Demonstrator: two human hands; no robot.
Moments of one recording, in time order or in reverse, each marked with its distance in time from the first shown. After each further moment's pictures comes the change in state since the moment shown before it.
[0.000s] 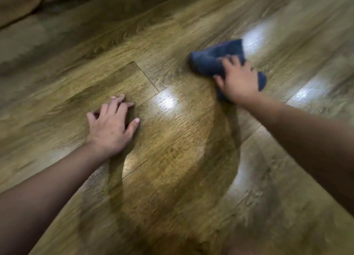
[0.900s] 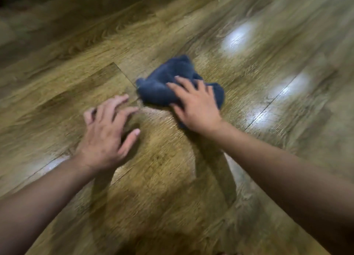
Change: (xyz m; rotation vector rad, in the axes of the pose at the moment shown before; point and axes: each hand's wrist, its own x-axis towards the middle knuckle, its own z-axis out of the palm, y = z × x) left_hand -0.002 0.033 -0.013 -0.115 0.173 0.367; right_hand -0.060 -0.057 0.018 0.076 0.006 -0.277
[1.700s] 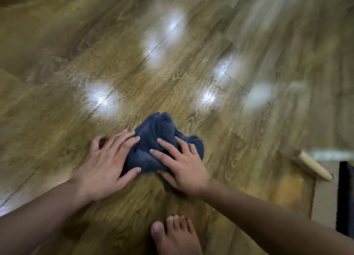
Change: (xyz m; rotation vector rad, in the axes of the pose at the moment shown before) left_hand -0.025 0.174 0.048 -0.089 -0.437 0.378; right_hand -0.275 0.066 0.006 0.028 -0.108 0.003
